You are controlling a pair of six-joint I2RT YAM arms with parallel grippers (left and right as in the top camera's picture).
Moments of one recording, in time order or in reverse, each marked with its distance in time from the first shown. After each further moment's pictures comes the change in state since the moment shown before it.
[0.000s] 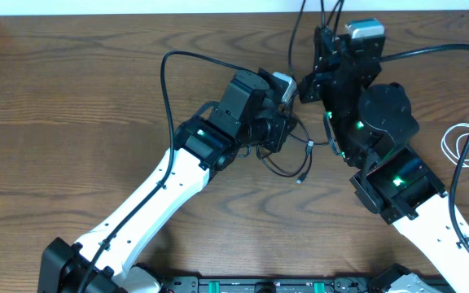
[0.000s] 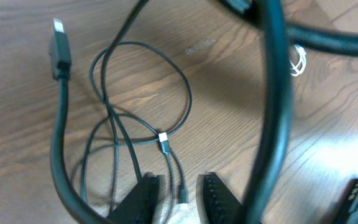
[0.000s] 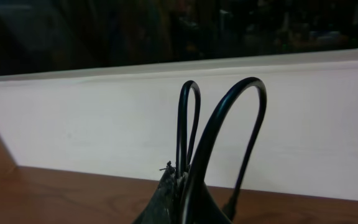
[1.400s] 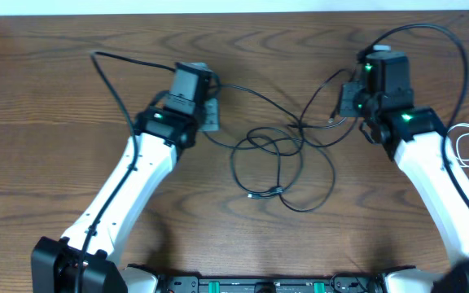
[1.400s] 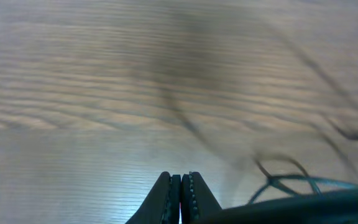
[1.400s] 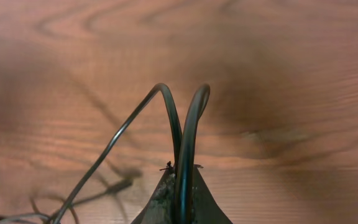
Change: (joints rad) left arm 0.293 0.002 -0.051 -0.177 -0.432 -0.089; right arm -0.391 0.298 0.000 -0.552 -0.266 0.061
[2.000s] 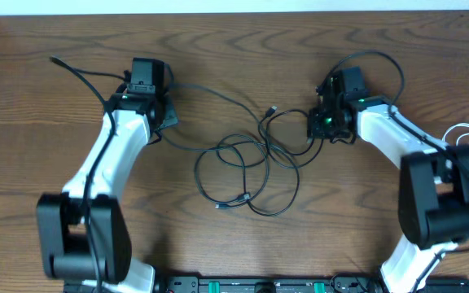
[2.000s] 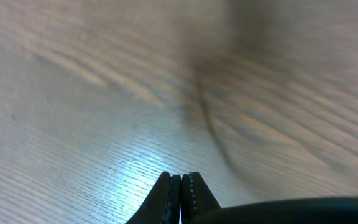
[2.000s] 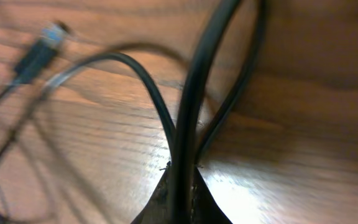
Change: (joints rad) left arm 0.262 0.185 0.000 -0.028 -0.057 -0.061; right arm 0.004 0.425 0.000 0.021 -0.357 0.045
